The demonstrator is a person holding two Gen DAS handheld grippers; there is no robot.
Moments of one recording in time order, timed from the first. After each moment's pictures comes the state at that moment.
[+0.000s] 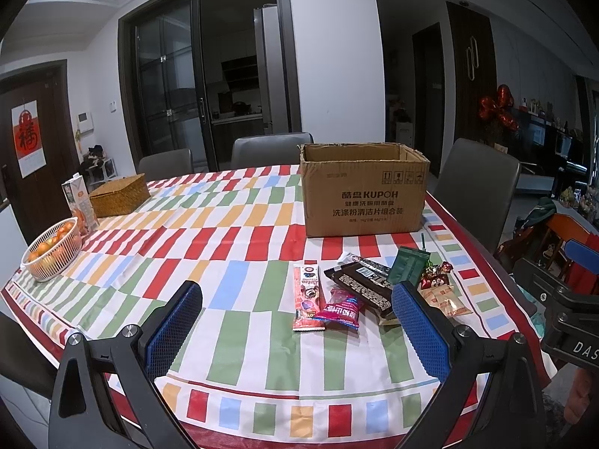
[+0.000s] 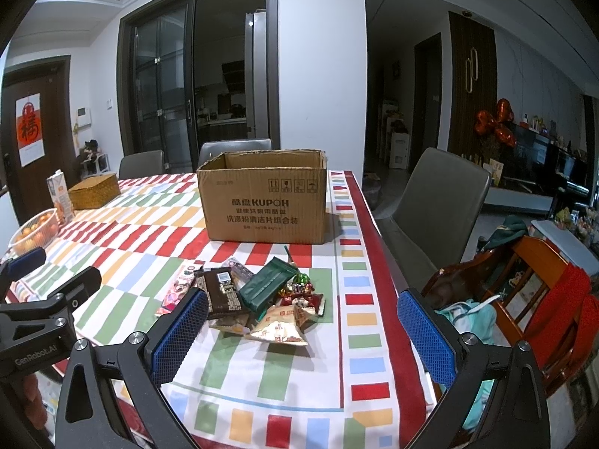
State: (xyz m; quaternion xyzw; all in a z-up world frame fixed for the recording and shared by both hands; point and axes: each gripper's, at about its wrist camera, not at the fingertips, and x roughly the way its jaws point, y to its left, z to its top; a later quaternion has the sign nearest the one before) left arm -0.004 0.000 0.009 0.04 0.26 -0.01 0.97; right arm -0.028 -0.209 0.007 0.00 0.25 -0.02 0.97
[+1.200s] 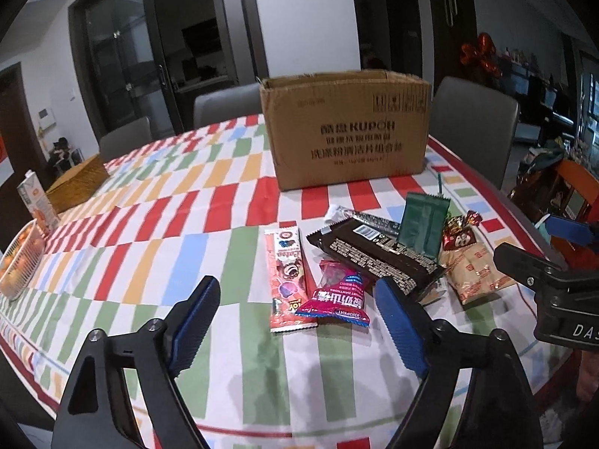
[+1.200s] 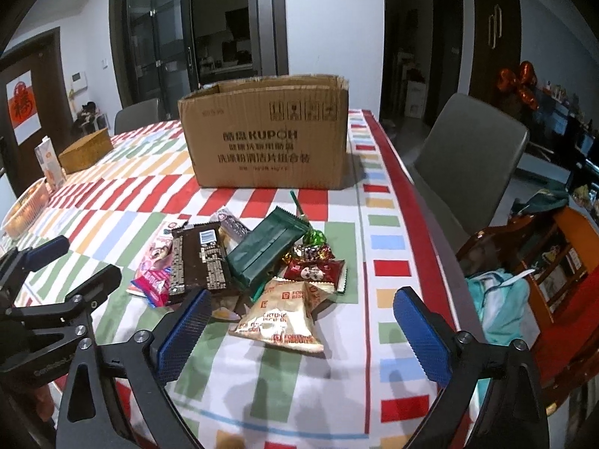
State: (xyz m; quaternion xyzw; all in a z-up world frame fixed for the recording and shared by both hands) left arm 0.084 -0.015 -0.063 0.09 0.35 -0.06 0.93; right arm 0.057 -0.209 -0.054 0.01 0.36 0.01 0.93
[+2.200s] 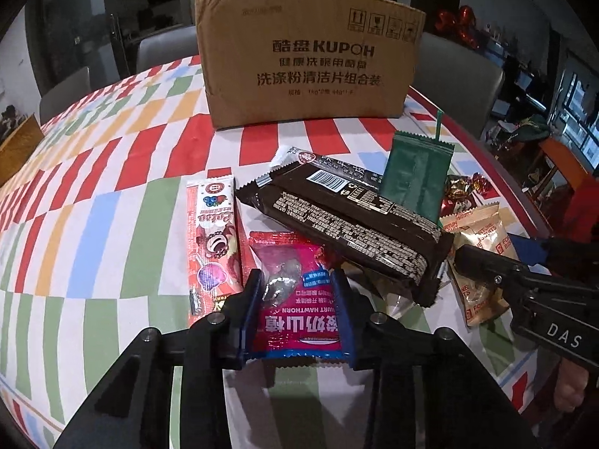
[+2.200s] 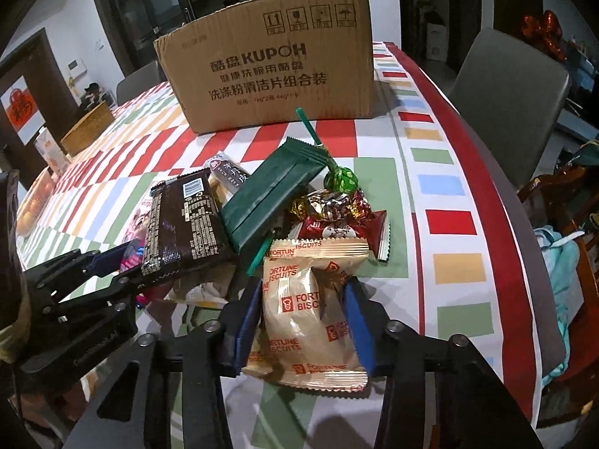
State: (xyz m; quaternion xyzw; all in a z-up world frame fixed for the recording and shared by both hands) left arm 0.134 -0.030 -0.117 0.05 0.44 -0.14 0.88; right arm 0.103 -0.210 -0.107 0.06 0.46 0.06 0.89
